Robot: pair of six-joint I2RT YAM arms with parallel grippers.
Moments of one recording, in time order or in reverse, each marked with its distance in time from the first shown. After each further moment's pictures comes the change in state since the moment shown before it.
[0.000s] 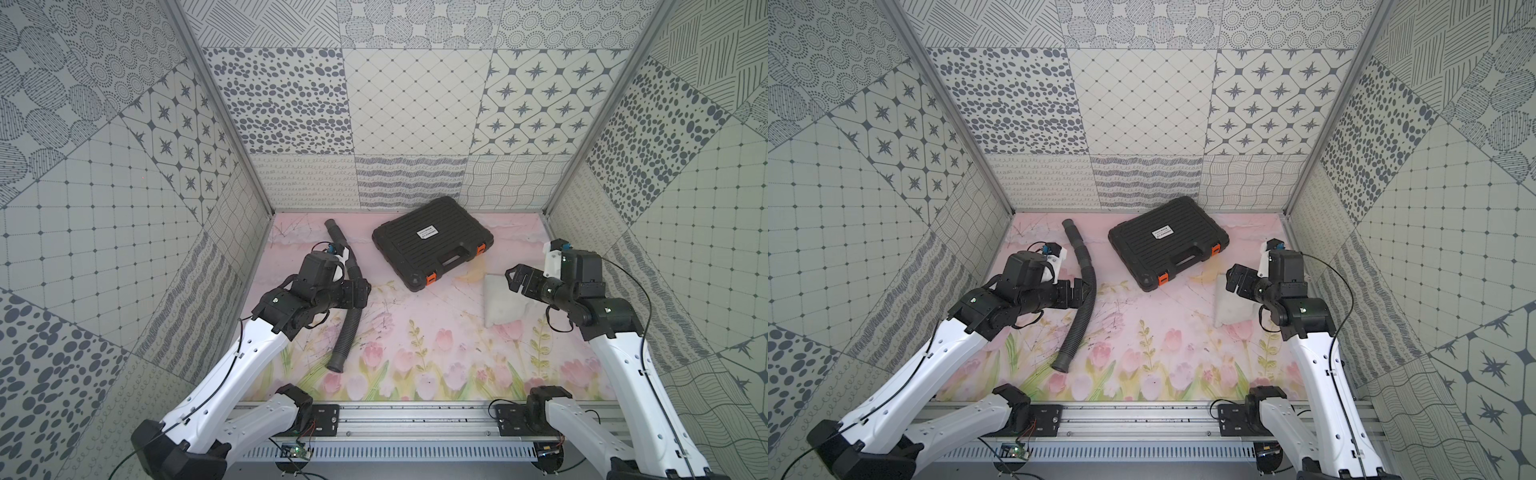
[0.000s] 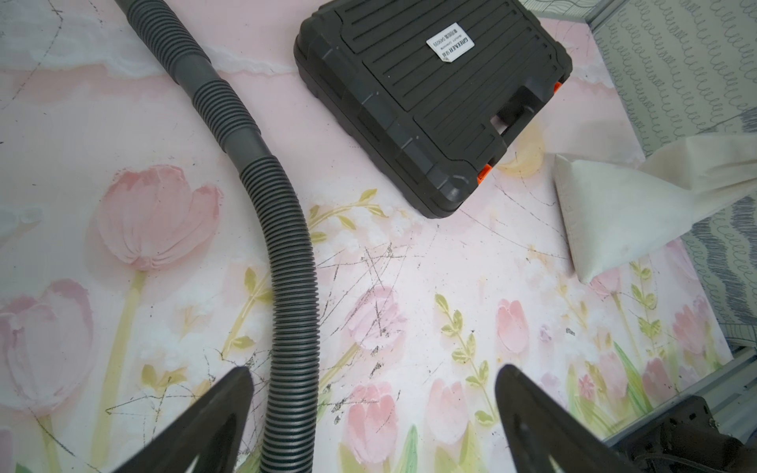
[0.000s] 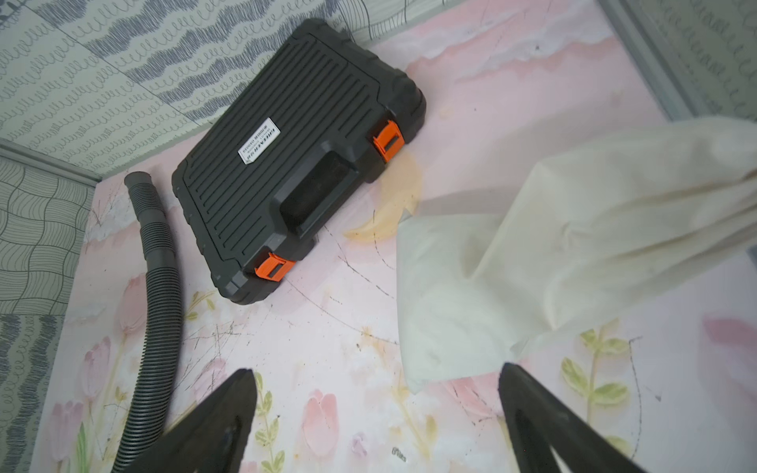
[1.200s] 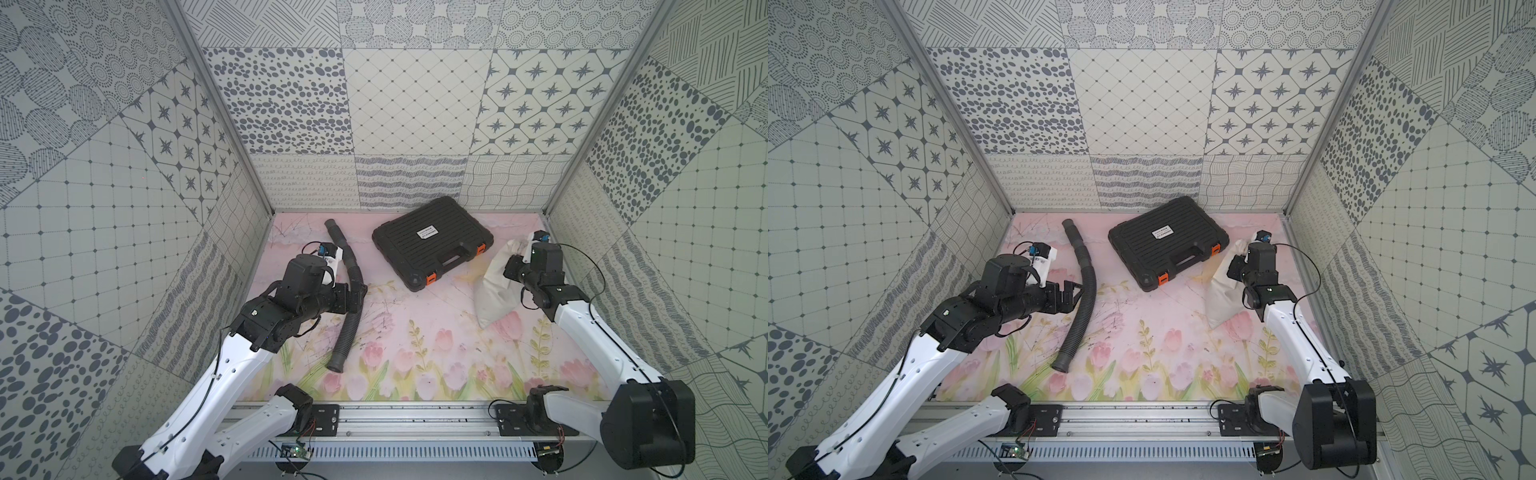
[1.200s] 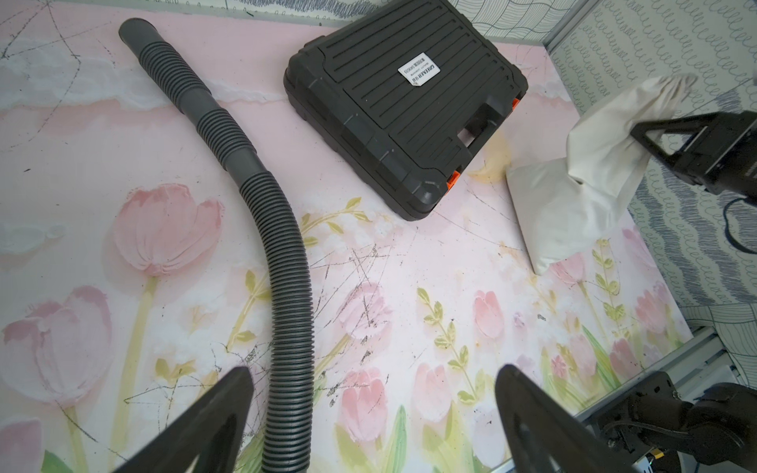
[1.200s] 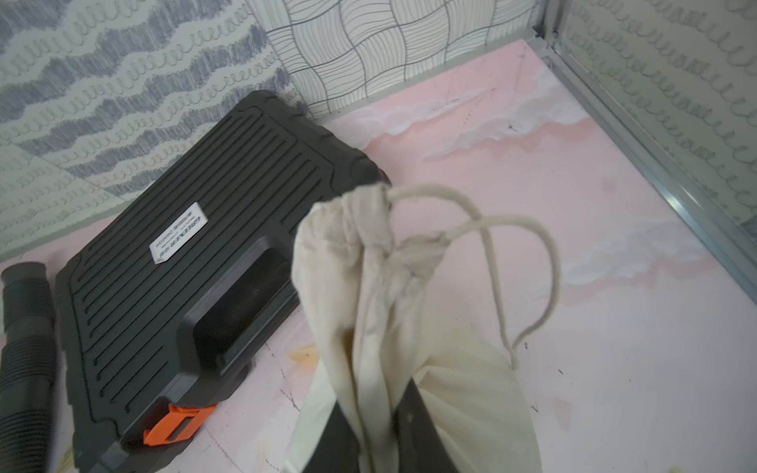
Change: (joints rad) left arm -0.024 -0.087 0.069 -0.097 0.011 0.015; right arm 0.008 0.267 -0.242 0.609 0.177 0.055
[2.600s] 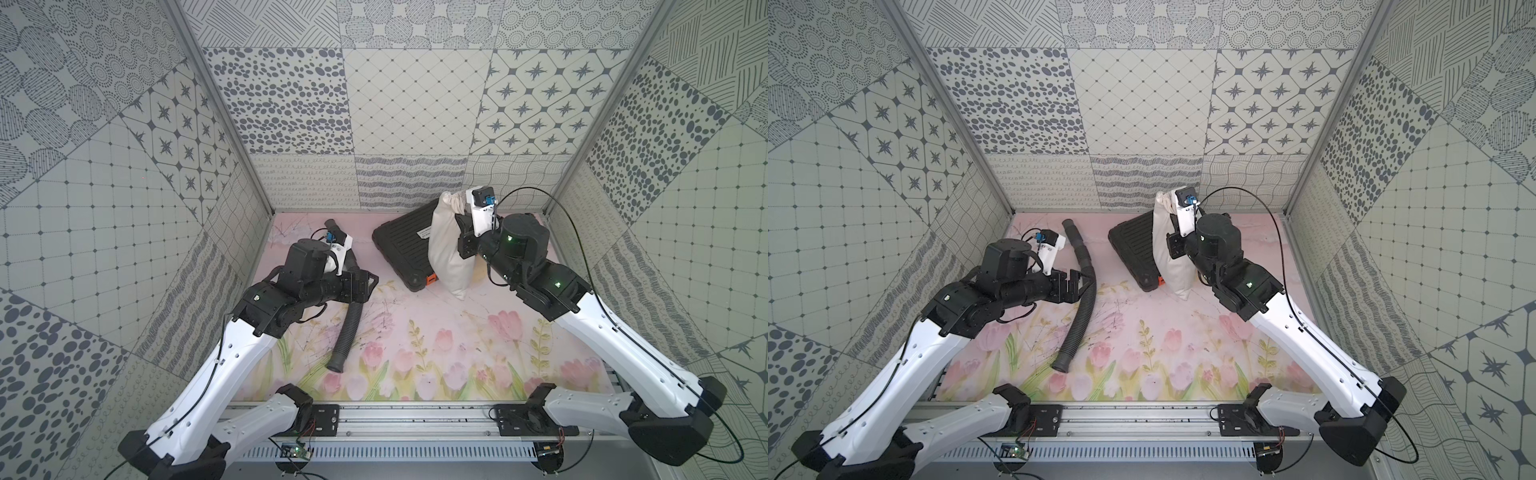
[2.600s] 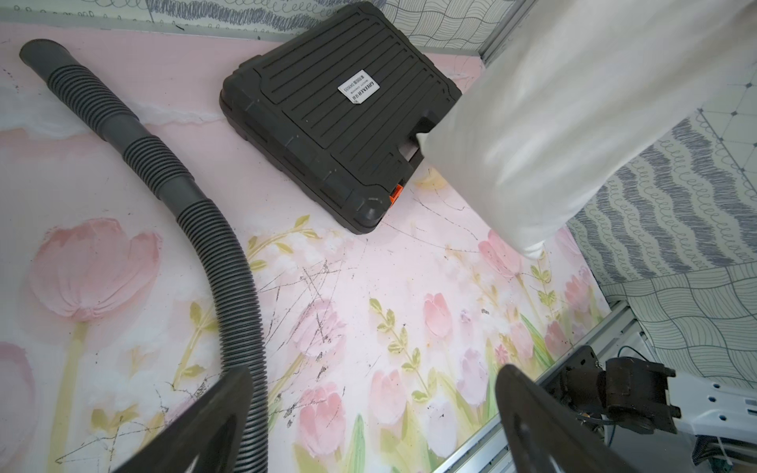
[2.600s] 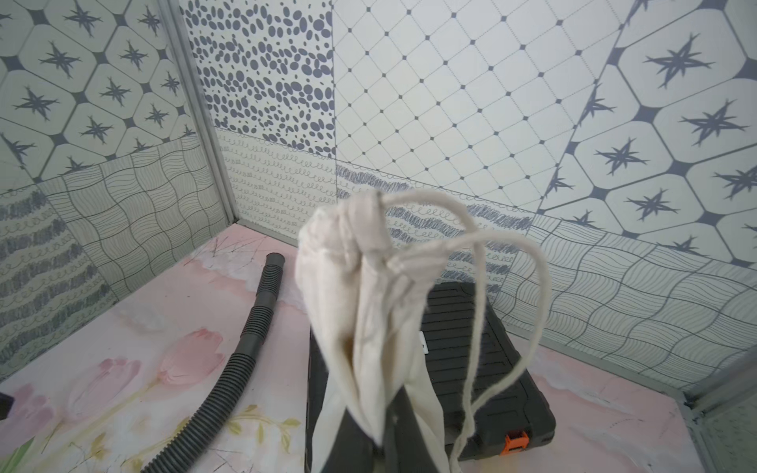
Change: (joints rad) left arm 0.000 0.084 0.122 0.007 0.131 0.002; right arm 0.633 0.018 0.570 -0.123 0.251 -0.412
